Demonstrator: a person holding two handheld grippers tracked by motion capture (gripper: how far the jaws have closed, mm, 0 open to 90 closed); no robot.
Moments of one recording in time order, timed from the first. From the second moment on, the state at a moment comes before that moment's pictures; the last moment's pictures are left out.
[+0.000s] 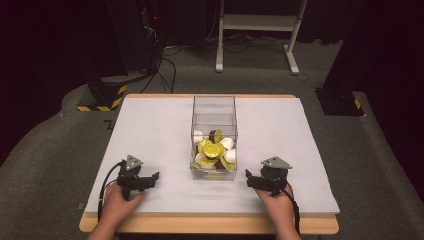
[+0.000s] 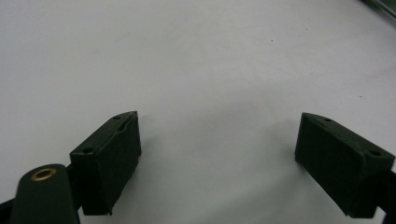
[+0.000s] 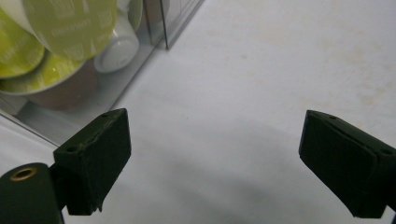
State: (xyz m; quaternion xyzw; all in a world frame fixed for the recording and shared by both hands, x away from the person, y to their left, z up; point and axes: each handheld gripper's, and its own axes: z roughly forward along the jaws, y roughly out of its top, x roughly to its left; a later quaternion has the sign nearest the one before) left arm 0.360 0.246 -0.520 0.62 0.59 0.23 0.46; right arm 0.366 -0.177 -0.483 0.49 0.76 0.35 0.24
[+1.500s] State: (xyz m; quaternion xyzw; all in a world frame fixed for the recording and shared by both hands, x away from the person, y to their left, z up) left arm 0.361 0.246 -0.520 0.62 0.59 0.23 0.46; right arm 0.370 -0.123 -0.407 0.40 0.76 0.45 0.24
